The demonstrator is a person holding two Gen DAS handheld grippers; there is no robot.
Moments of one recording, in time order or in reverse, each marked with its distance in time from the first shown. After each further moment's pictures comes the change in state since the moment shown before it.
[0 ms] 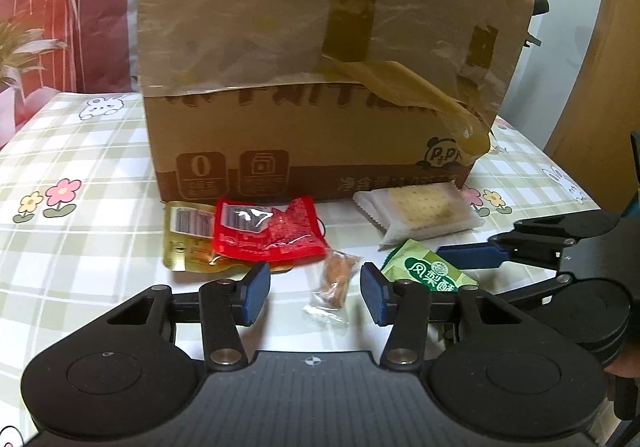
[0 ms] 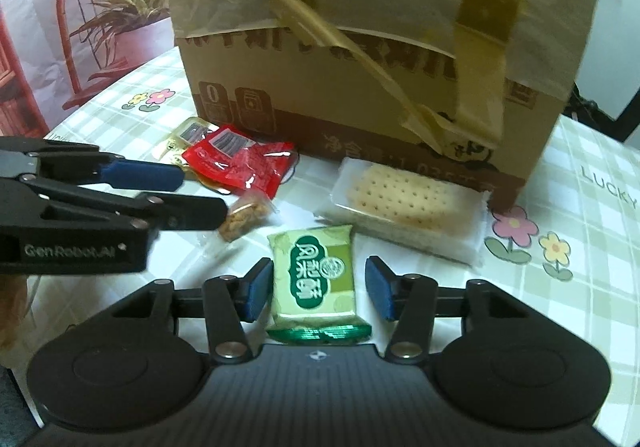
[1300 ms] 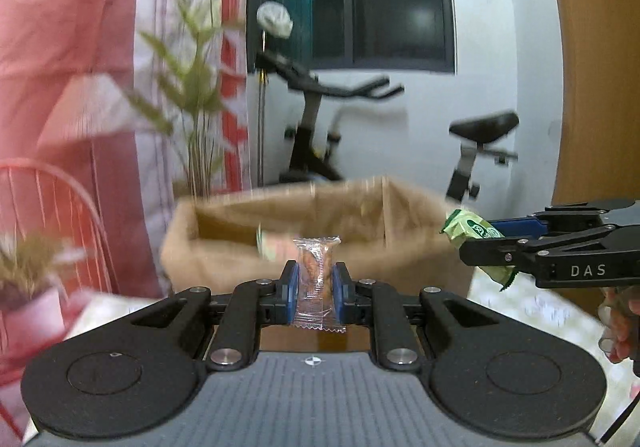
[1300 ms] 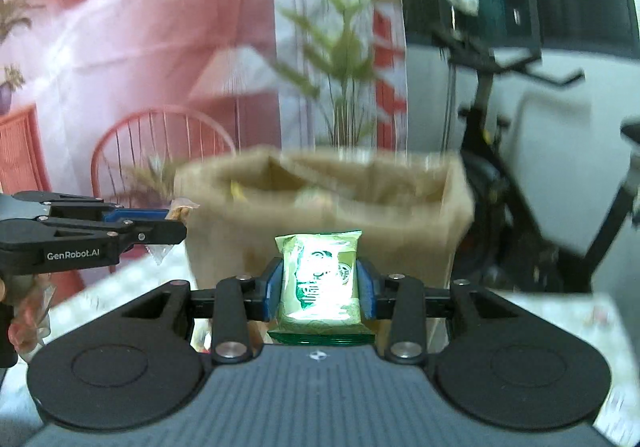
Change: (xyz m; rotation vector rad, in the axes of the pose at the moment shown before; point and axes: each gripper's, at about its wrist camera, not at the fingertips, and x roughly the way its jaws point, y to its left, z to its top) left arm -0.114 -0.027 0.125 0.152 -0.420 0.075; right arm -0.160 -0.051 0.092 -0.008 -0.495 0.018
